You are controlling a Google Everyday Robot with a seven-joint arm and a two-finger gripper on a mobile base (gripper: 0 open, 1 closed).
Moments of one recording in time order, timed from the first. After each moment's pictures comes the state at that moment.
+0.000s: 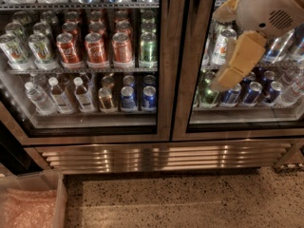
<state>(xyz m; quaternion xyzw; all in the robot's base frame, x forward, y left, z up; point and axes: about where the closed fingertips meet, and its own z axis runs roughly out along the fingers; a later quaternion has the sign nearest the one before) 0.481 -0.126 1.011 -0.63 0.72 0.07 0.29</state>
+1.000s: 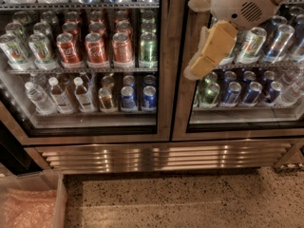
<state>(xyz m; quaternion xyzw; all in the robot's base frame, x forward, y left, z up) 0.499 -0.073 1.025 -0.64 0.68 0.11 0.34</state>
